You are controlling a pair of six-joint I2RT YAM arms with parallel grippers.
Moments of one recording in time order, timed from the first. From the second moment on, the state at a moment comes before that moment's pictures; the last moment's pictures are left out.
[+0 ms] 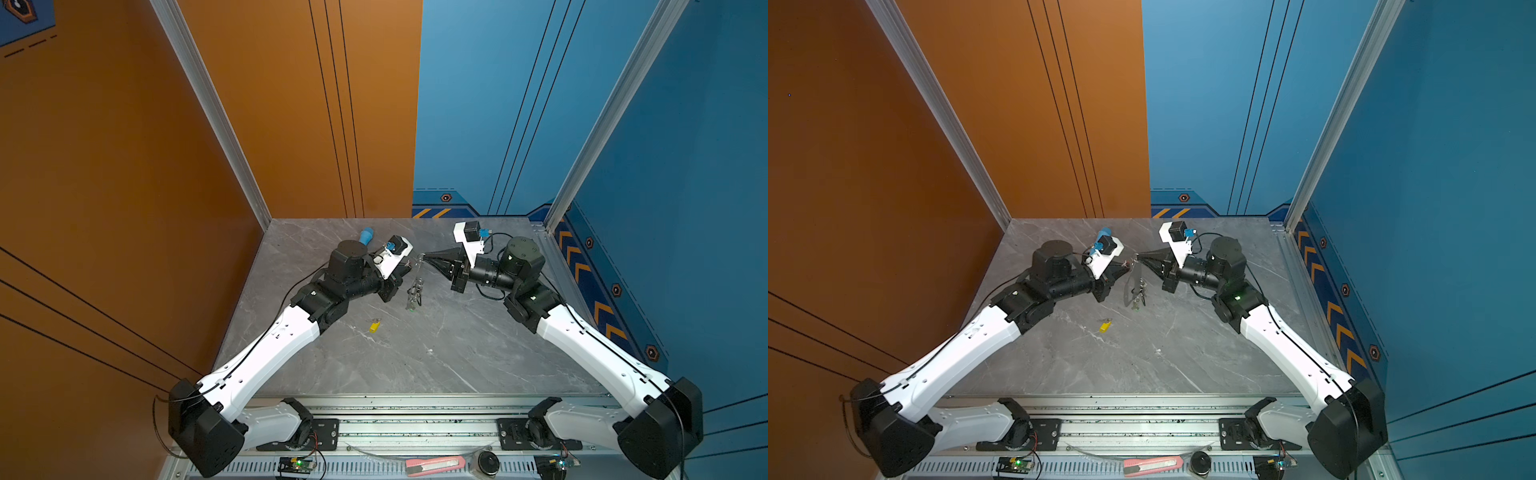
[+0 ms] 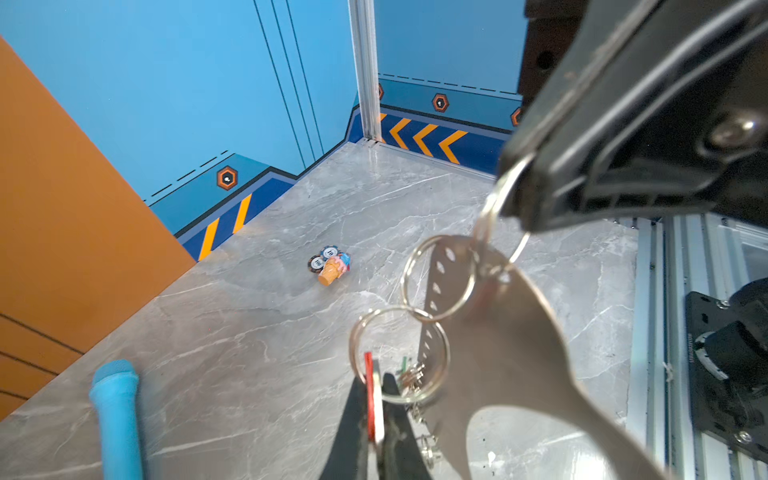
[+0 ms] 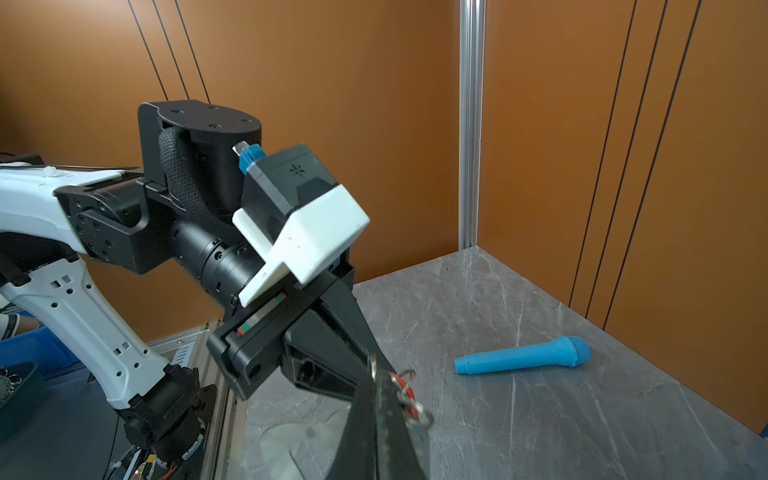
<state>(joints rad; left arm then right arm) -0.59 1.22 1.16 -0.30 0.29 0.20 0.50 1.23 1.04 0.23 -0.74 0.13</state>
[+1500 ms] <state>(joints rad) -0.58 1.27 1.50 -0.80 0.13 0.54 0.67 1.25 1.01 0.13 -0.51 -0.11</state>
